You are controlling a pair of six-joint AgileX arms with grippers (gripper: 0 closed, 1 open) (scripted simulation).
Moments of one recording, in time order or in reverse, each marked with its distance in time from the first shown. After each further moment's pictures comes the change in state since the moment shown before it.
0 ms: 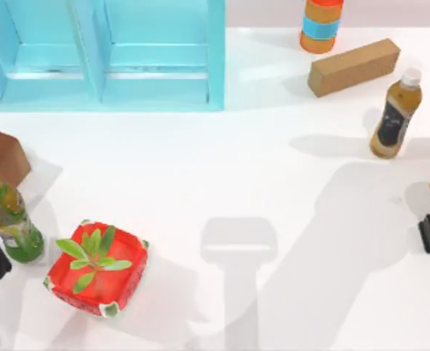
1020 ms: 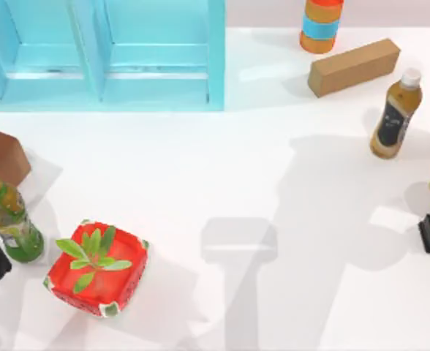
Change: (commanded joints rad) left arm 0.000 0.000 0.000 0.000 0.000 0.000; right arm -0.007 0.087 0.347 -0.242 0.003 -0.012
